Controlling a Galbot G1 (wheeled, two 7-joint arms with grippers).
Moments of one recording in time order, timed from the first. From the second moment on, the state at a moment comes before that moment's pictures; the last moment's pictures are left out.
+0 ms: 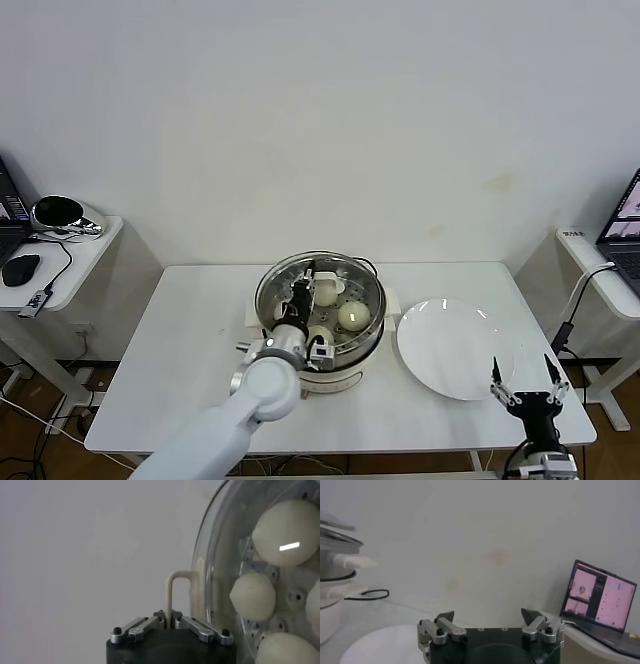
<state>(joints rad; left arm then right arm) 0.74 -1.17 0.24 -1.78 1.12 0.59 0.19 -1.56 1.52 0.92 1.89 -0.10 0.23 -0.14</state>
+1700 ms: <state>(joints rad) 0.96 -1.10 0.10 -2.00 0.93 0.48 0.08 -1.58 1.51 0.91 1.88 -0.09 0.23 -0.15</state>
